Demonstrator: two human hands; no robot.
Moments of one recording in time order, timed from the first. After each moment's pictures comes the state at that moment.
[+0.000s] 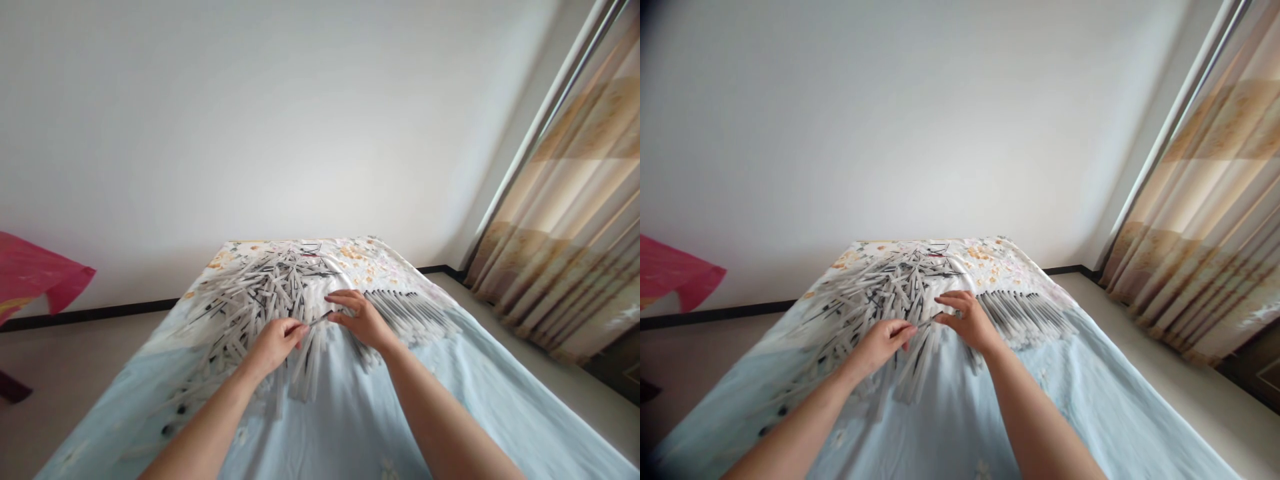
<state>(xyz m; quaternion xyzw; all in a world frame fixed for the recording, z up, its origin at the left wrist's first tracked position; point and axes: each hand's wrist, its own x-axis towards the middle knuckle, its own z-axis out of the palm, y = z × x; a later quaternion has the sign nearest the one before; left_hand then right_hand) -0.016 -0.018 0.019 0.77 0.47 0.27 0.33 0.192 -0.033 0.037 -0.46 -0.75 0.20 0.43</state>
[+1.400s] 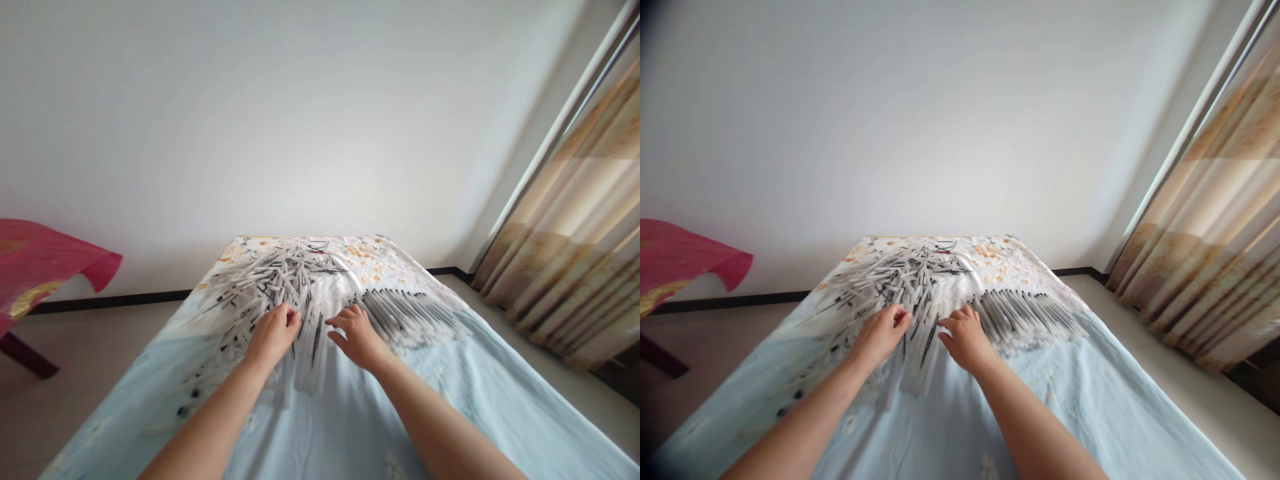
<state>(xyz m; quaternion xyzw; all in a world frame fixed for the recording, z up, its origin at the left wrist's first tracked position) -0.026 -0.016 0.015 0.76 0.57 0.31 0.08 0.170 -0.048 0.013 -0.54 -0.81 0.04 0.24</state>
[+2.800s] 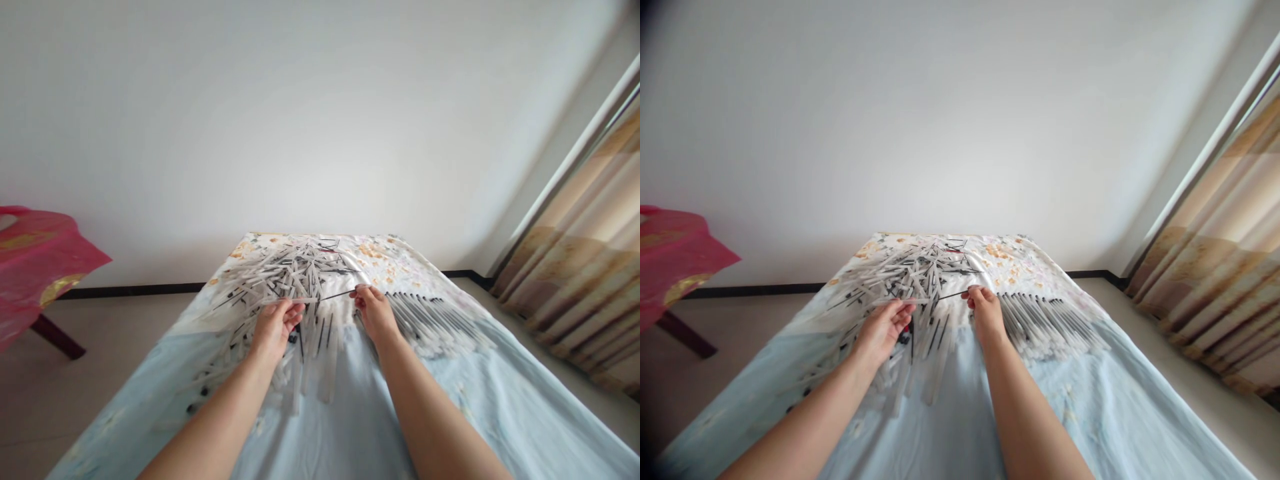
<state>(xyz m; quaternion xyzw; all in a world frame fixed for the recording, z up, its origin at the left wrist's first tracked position) -0.026 0.003 0.005 0.25 0.40 0.63 0.62 0.168 0.015 0.004 -0.44 -0.36 0.47 0.67</state>
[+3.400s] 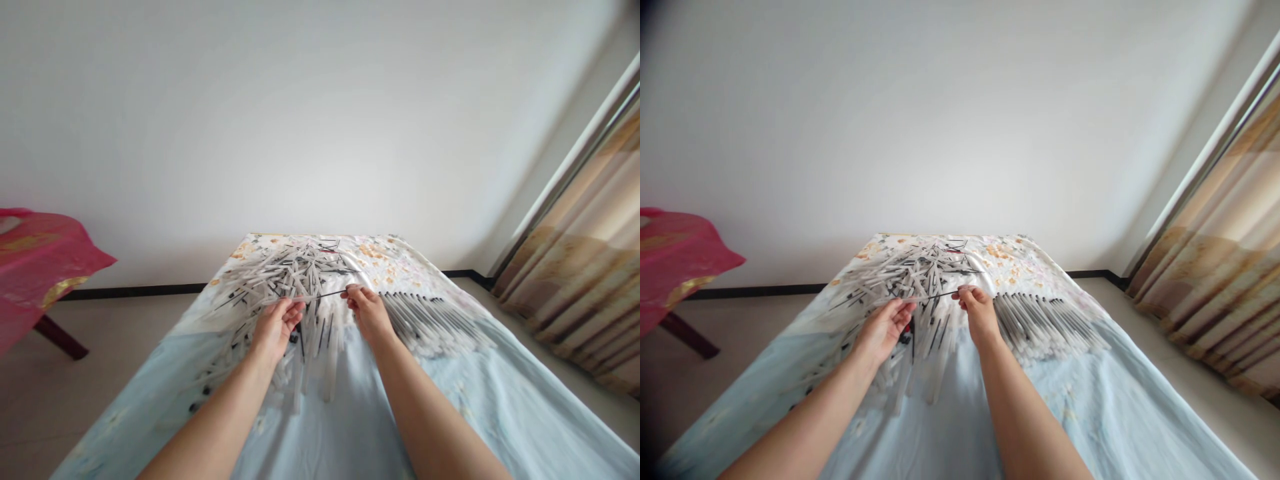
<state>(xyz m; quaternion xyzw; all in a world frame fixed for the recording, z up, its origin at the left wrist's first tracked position) -0.027 0.003 0.006 0.24 0.38 0.63 0.63 0.154 0.009 0.008 -0.44 -0.43 0.47 0.64</state>
